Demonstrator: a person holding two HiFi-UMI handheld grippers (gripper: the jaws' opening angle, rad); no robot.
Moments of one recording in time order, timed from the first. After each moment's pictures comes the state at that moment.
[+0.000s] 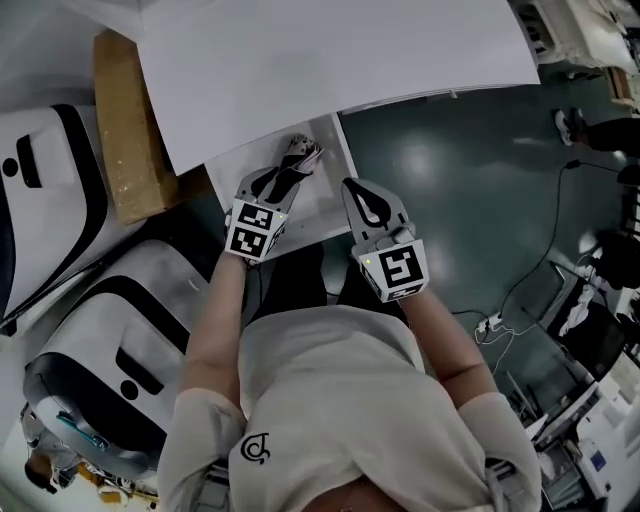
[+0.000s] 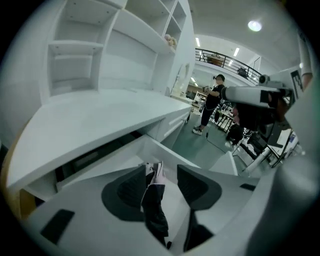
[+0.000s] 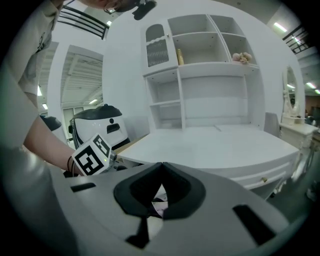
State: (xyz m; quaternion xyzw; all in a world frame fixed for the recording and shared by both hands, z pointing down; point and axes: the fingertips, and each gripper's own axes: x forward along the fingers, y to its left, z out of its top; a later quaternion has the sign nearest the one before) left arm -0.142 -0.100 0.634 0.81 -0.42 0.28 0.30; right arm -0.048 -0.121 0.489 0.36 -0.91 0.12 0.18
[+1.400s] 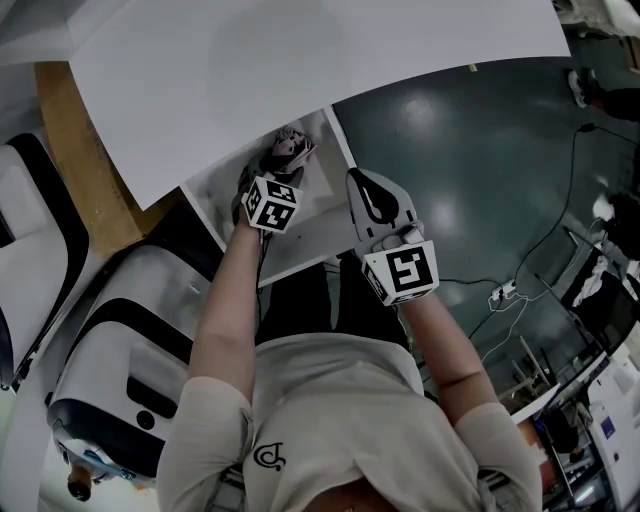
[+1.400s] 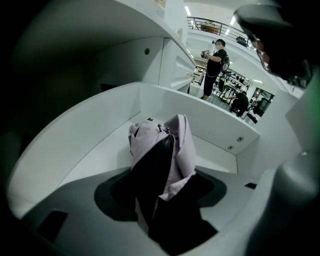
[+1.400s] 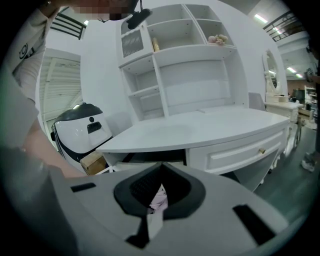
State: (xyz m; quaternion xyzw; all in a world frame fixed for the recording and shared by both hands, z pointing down) left arm -0.117 -0.126 0.801 0.77 -0.38 0.42 0.29; right arm -0.025 -0.156 0.568 0.42 -0.87 0.19 0.18
